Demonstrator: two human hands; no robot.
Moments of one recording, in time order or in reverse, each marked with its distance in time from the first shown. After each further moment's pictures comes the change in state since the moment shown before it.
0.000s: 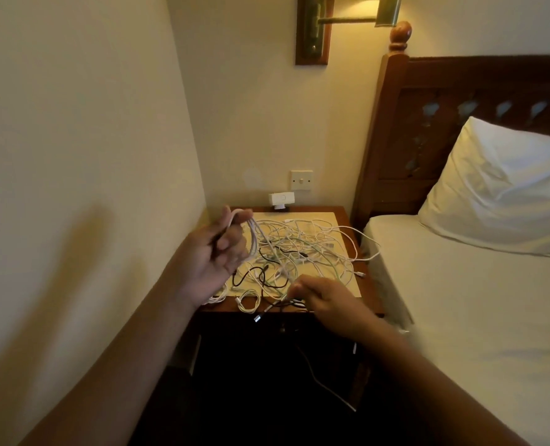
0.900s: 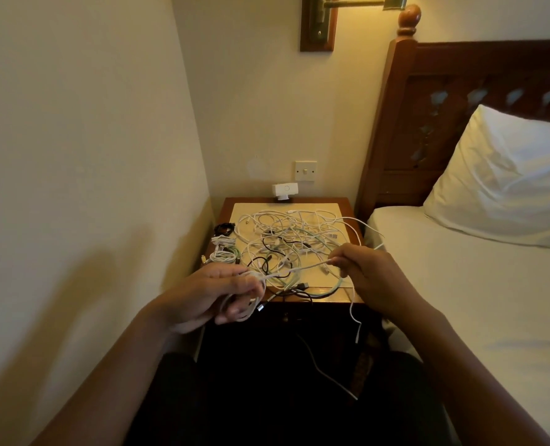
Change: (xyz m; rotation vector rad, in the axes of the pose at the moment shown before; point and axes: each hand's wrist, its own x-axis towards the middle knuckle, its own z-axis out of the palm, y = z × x) left_hand -0.047 -0.020 -0.028 0.507 -0.261 -0.314; right_hand -0.016 0.011 -0.046 -0.205 0.267 -0.057
